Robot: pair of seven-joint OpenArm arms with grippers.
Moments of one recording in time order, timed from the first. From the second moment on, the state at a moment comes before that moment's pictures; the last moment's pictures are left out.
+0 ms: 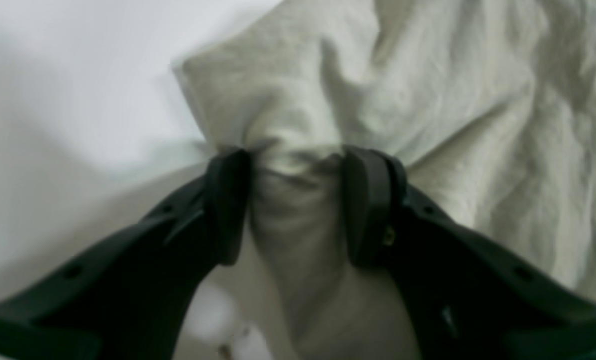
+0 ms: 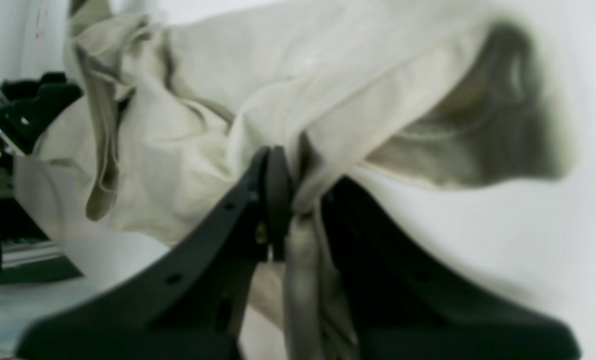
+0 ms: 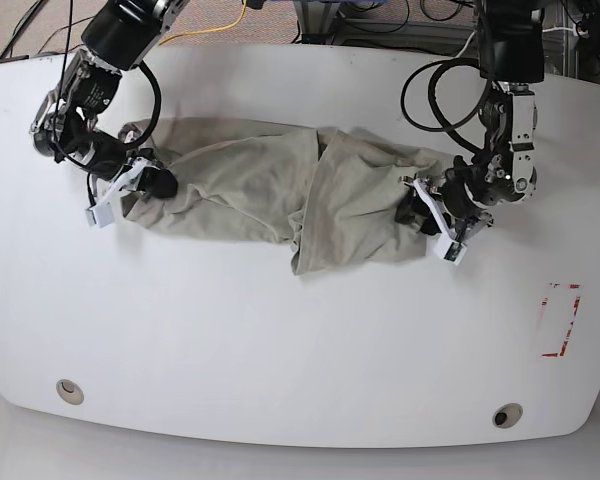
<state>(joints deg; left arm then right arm) -4.2 -12.9 -0.9 77.5 -21.4 -31.4 43.4 1.1 6.5 40.4 83.2 50.2 40.3 -81.8</state>
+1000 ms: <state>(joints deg) -4.6 -2.7 17.0 77.7 -21.7 -21.4 42.4 -2.0 0.5 19.2 109.0 48.2 40.3 -83.5</state>
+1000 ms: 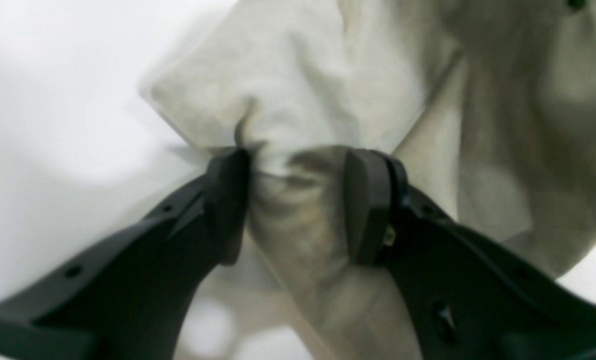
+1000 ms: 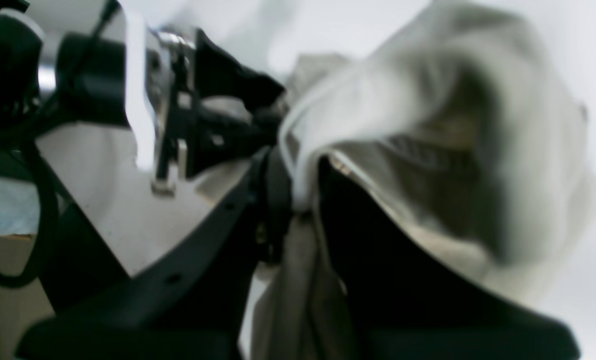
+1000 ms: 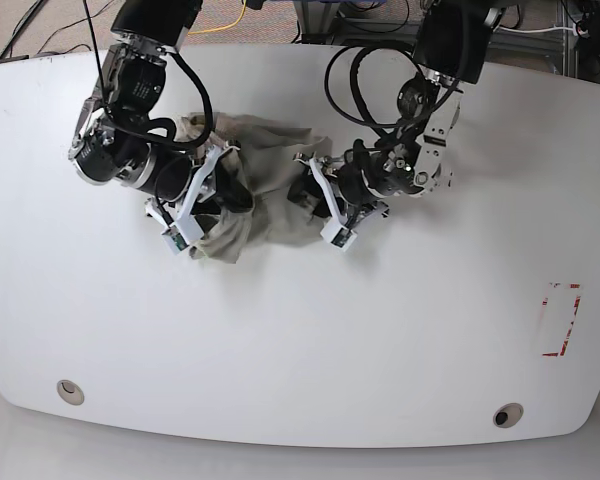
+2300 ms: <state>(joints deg) -4.1 -1.7 14.2 81.6 -21.0 -21.3 46.4 -2.2 1.9 15.3 109.0 43.1 40.4 -81.8</state>
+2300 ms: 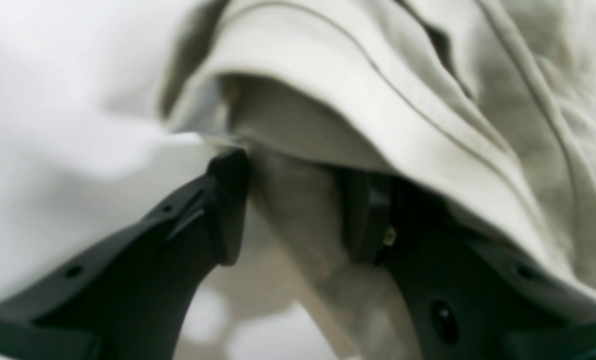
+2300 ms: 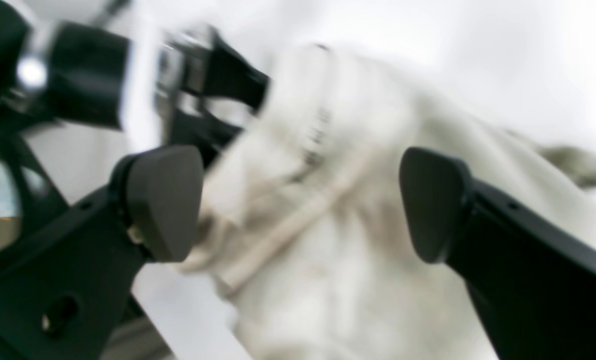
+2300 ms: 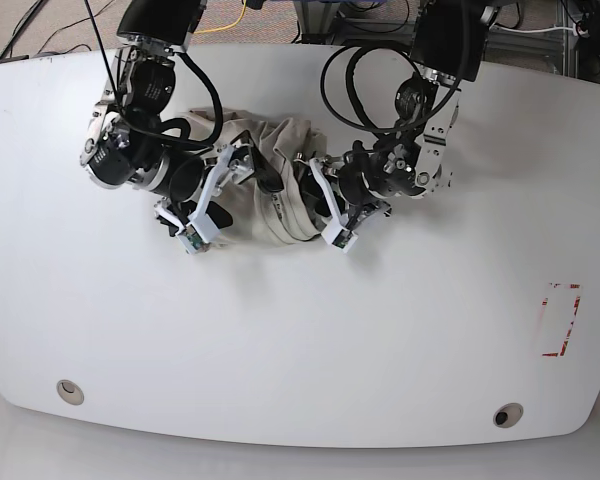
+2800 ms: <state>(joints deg) -3.6 -1.8 -6.1 96.6 -20.6 -21.3 46.8 -2.2 7.1 21.8 109.0 42.6 40.4 -81.7</state>
